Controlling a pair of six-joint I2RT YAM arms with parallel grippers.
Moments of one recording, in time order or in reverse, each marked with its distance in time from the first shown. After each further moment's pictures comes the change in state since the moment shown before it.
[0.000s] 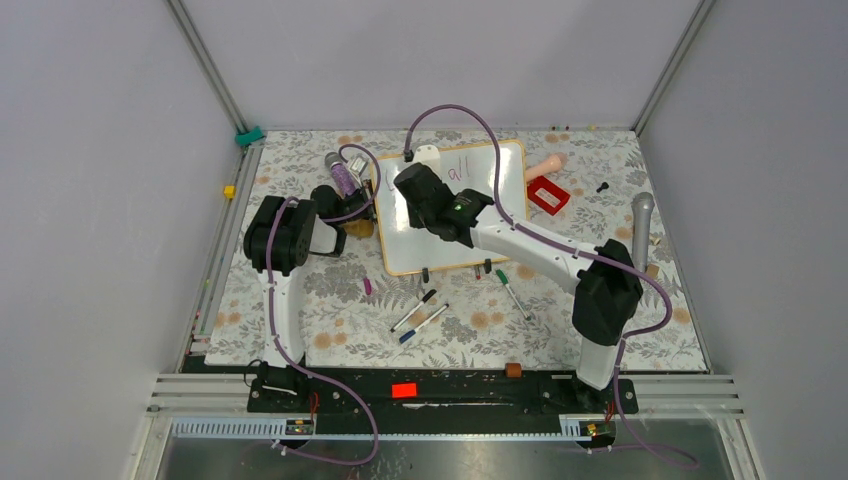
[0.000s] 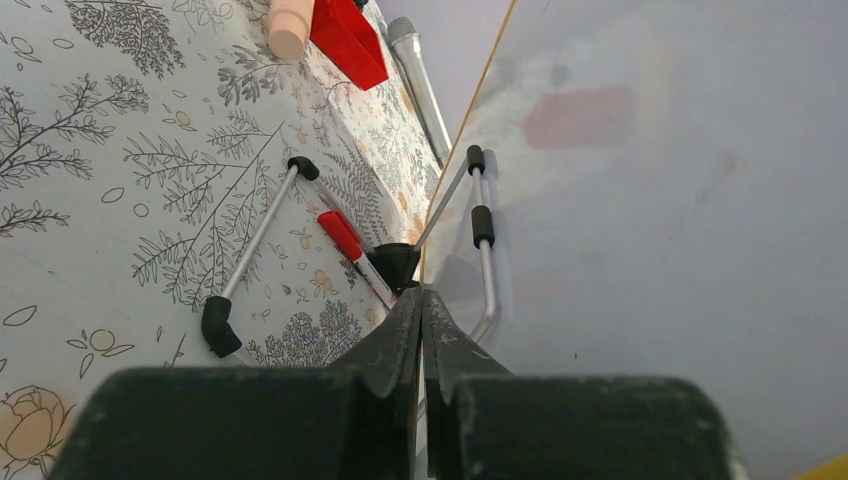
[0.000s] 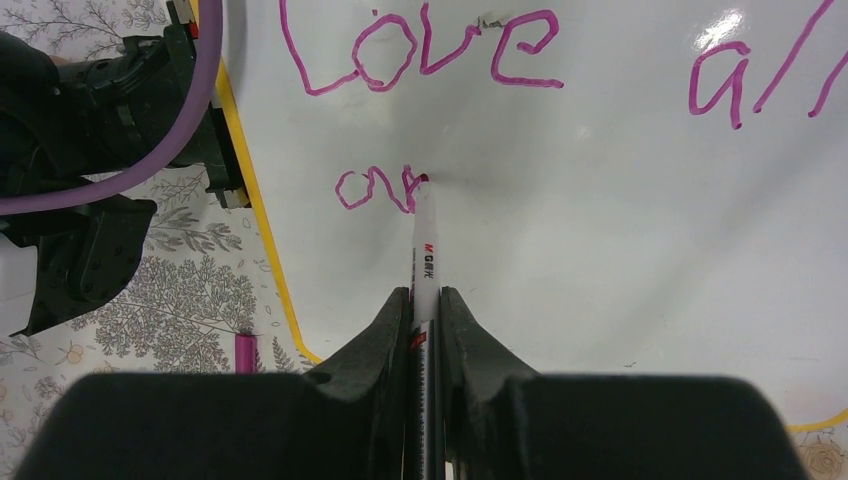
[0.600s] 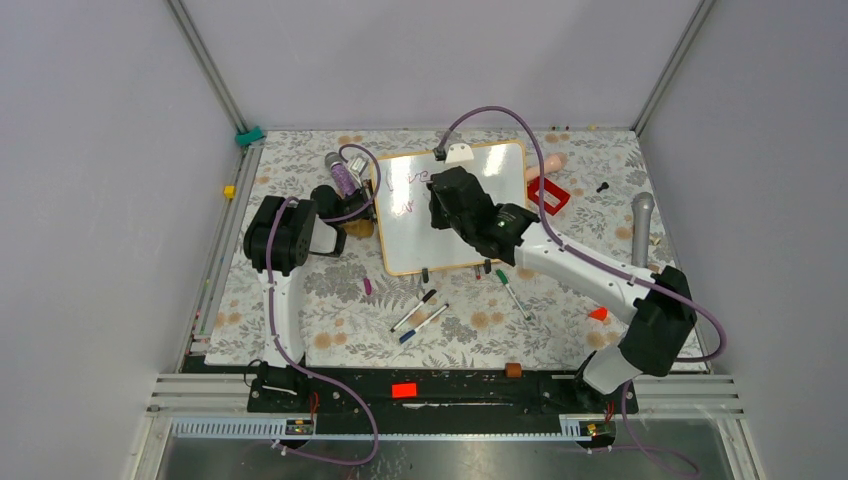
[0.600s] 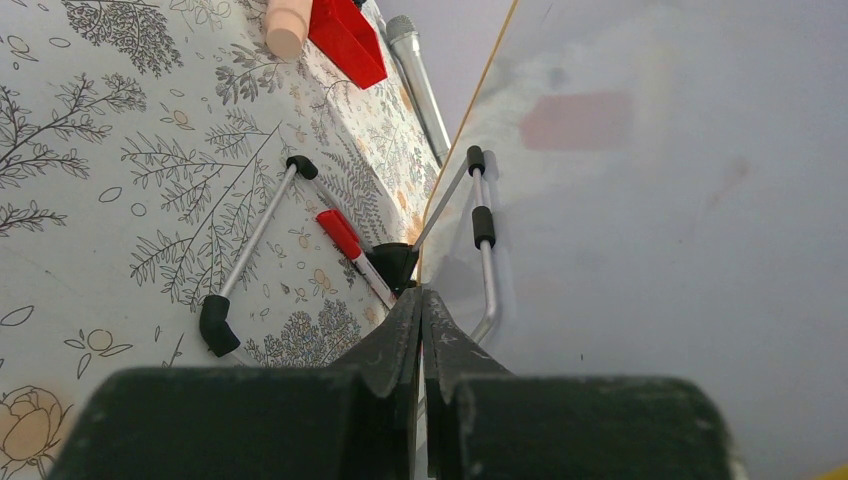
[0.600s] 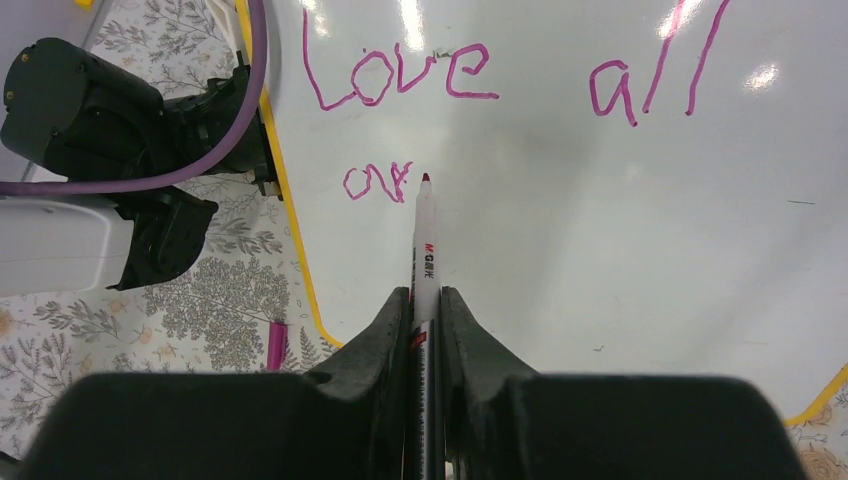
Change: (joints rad) left arm 0.001 0.000 0.000 0.002 0.003 -0.001; right arm -0.025 -0.262 -0.239 0.153 -0.053 -0.014
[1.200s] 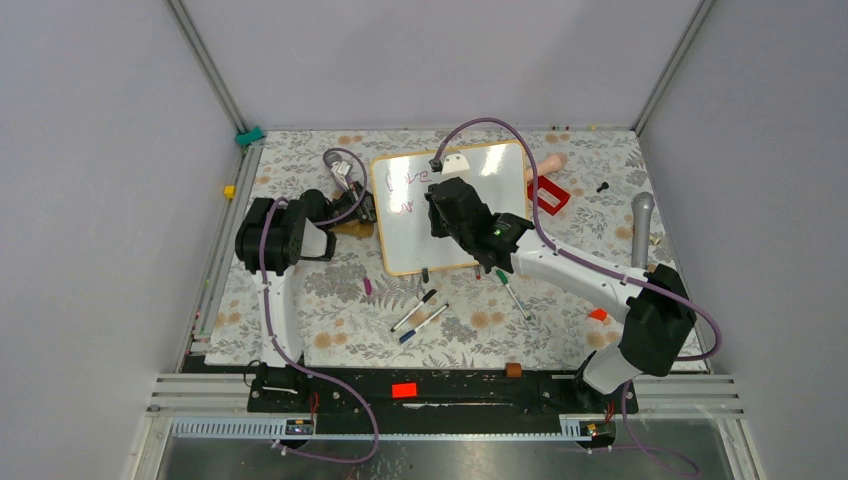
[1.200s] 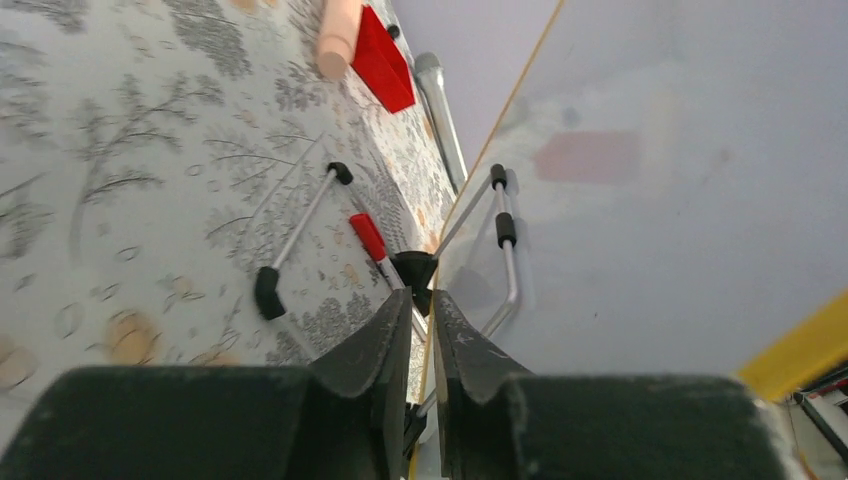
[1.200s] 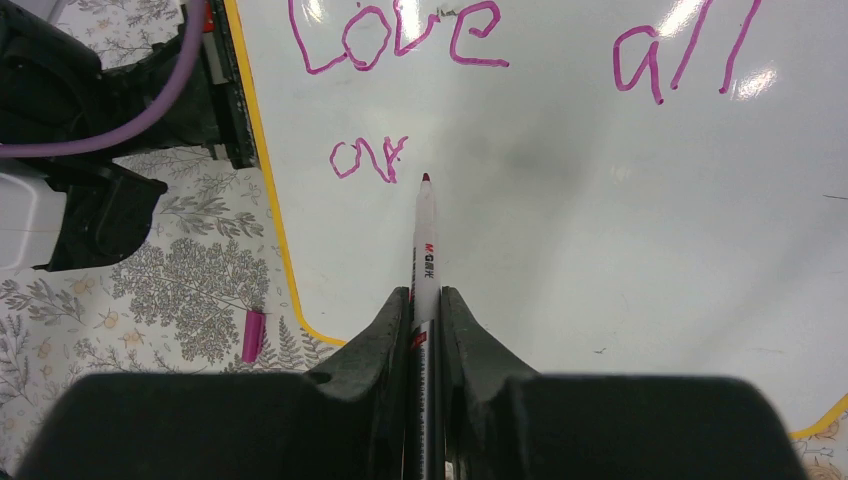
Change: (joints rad) left arm 0.048 -0.012 -0.046 0.000 -0.027 0.002; right arm 0.009 -0.013 -0.101 0.097 -0.013 -0.042
